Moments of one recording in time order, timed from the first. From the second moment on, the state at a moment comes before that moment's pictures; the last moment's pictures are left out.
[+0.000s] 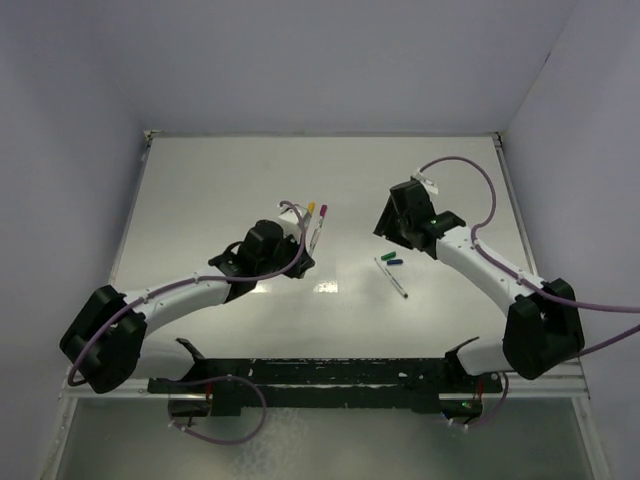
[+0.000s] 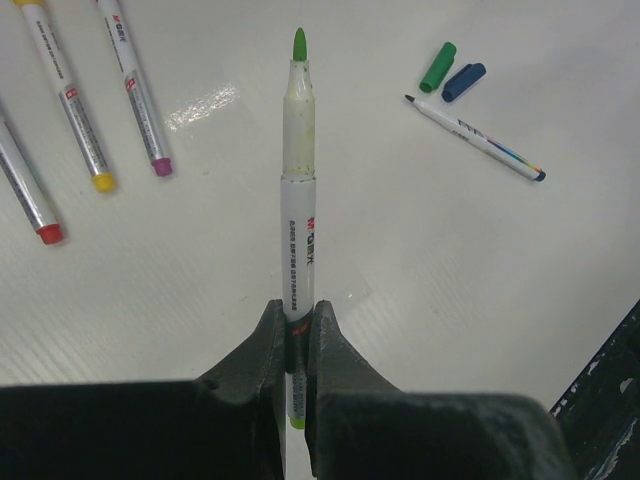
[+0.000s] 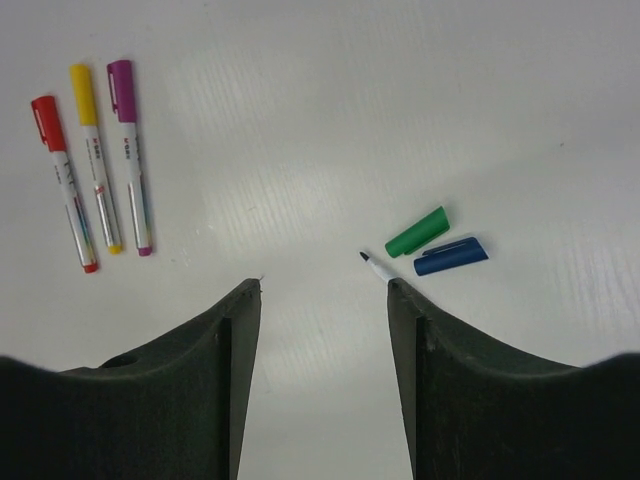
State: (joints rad) left arm -0.72 1.31 0.67 0.09 0.11 -0.35; right arm 0.46 1.38 1.01 -0.49 0.24 0.77
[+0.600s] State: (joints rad) left arm -0.72 1.34 0.67 0.06 0.12 -0.35; right arm 0.46 1.54 0.98 -0.48 0.27 0.82
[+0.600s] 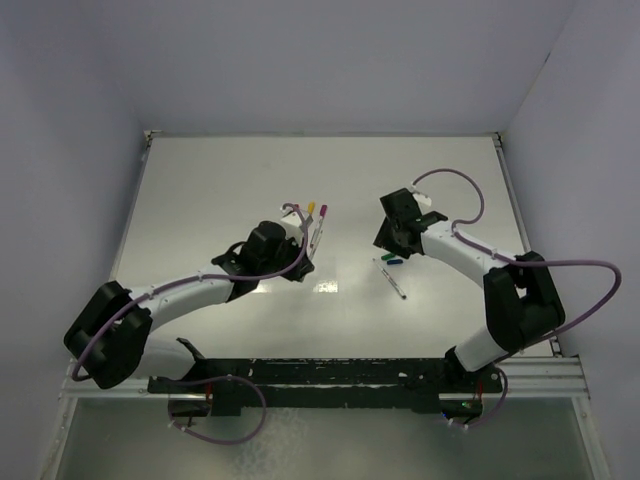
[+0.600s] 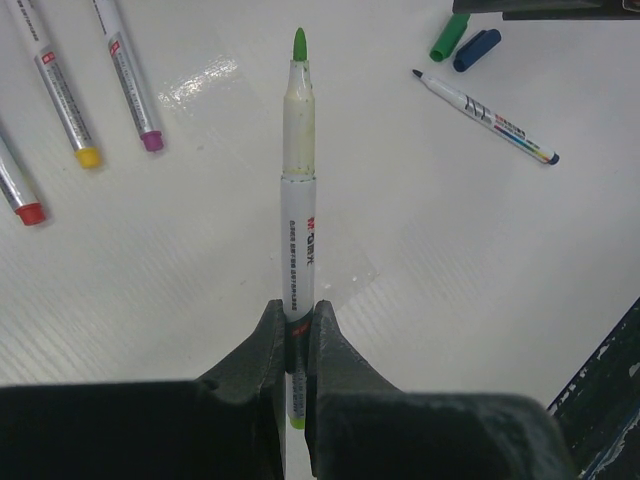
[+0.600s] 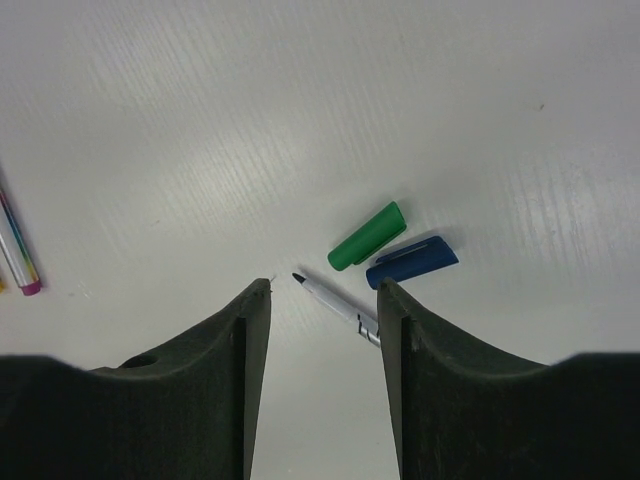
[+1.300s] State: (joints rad) left arm -0.72 1.37 0.67 0.06 0.15 -0.35; right arm 0.42 1.63 0.98 -0.45 0.29 0.82
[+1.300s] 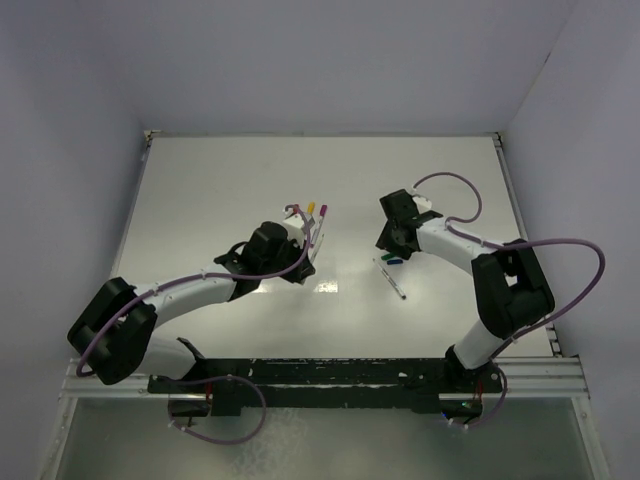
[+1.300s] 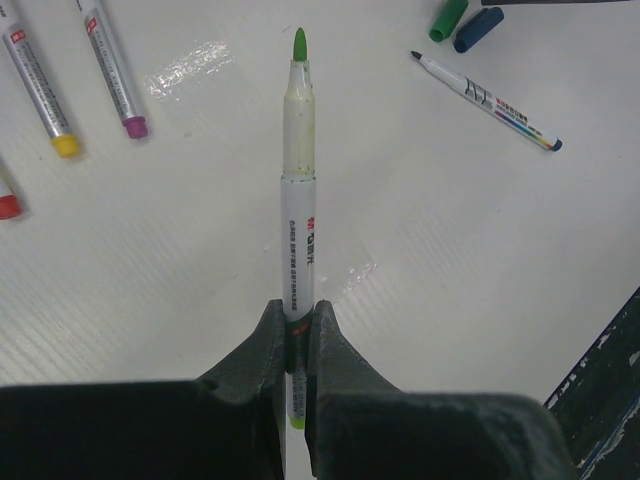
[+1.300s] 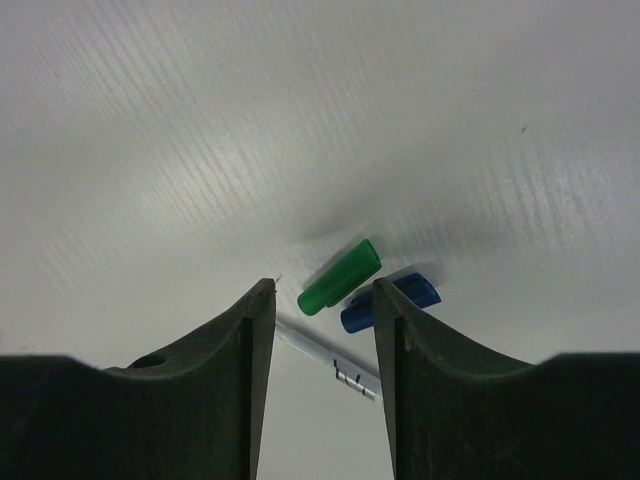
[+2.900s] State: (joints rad) left arm -0.72 1.37 0.67 0.06 0.15 -0.35; right arm 0.42 1.71 0.99 -0.42 0.27 0.81
